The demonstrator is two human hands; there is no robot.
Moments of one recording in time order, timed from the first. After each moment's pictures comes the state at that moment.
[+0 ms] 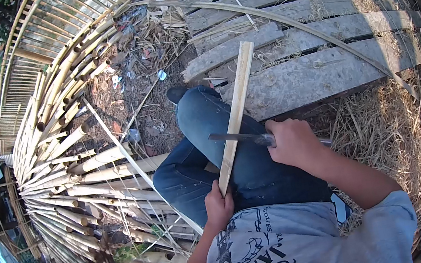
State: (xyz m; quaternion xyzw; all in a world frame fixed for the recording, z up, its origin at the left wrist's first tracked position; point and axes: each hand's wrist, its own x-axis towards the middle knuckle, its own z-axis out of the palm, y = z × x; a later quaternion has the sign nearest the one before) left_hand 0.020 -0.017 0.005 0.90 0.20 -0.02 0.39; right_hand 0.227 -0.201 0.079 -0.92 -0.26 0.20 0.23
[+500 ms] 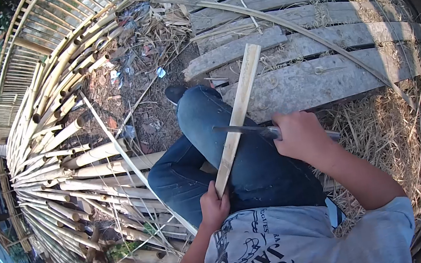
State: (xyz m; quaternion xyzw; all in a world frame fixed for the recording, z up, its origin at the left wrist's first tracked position) left_hand 0.020 -0.014 0.002 0.89 0.20 -0.01 0.40; right_hand 0.249 -0.207 0.096 -0.92 -0.27 0.19 0.19
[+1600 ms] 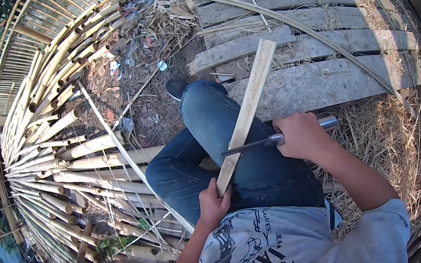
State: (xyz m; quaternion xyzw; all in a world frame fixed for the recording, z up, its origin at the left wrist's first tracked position) left_hand 0.022 -0.009 0.003 0.89 0.19 0.00 0.43; right_hand 0.252 -0.198 0.087 -0.91 -0.28 0.24 0.19
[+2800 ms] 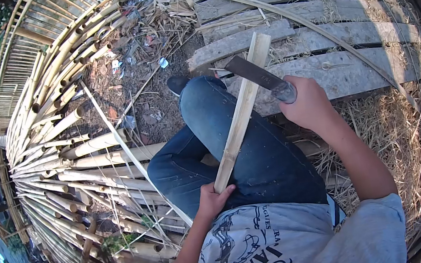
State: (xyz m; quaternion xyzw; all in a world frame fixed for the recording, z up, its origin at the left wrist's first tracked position) left_hand 0.009 0.002 -0.012 0.79 0.24 -0.10 0.55; right_hand 0.284 -0.198 0.097 -0.91 -0.15 0.18 0.34
